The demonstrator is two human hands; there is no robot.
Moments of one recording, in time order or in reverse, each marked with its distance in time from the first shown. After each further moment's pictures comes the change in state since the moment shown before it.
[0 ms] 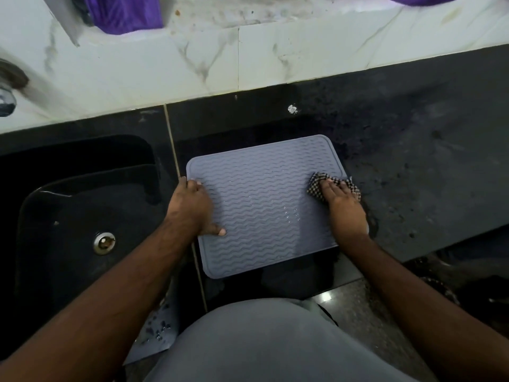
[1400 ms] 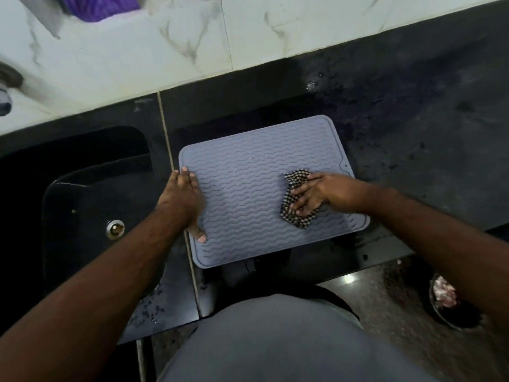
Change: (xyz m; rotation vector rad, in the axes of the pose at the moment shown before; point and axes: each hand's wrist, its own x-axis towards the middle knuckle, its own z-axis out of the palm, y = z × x) left_hand 0.003 0.014 -0.007 0.004 -0.291 -0.001; right_hand 0.046 0.032 -0.038 0.205 -0.439 -1.065
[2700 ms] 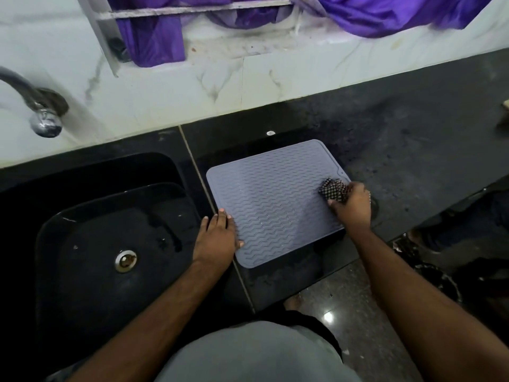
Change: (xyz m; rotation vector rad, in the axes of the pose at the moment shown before) left_hand -0.039 0.006 0.109 -0.423 0.560 0.157; right_hand 0.033 -0.097 0.079 0.307 1.167 1.293
